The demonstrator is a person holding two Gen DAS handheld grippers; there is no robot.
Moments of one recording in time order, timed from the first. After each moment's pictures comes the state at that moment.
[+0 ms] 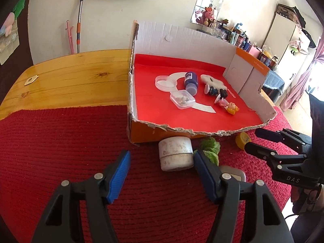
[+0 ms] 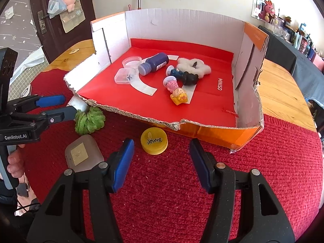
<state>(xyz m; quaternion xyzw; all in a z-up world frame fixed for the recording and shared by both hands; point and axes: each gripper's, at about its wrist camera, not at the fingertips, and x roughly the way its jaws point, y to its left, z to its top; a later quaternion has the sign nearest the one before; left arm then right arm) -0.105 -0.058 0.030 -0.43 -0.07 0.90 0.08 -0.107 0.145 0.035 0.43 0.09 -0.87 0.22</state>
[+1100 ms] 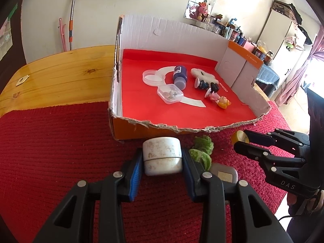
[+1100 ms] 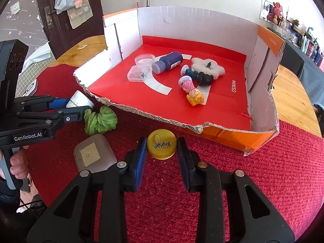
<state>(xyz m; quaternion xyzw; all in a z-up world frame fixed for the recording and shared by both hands) -0.107 -0.043 0.028 -0.44 -0.07 0.89 0.11 -0.102 0.130 0.037 0.43 0.09 -0.86 0.25</state>
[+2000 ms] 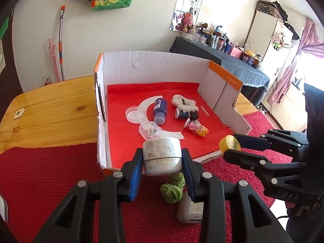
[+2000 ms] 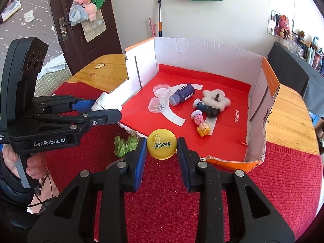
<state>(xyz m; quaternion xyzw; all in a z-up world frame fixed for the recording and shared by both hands) -0.124 -0.022 0.081 -0.40 -0.04 0.91 0.14 -0.098 0.127 0.088 0.39 0.07 -0.87 0.29</state>
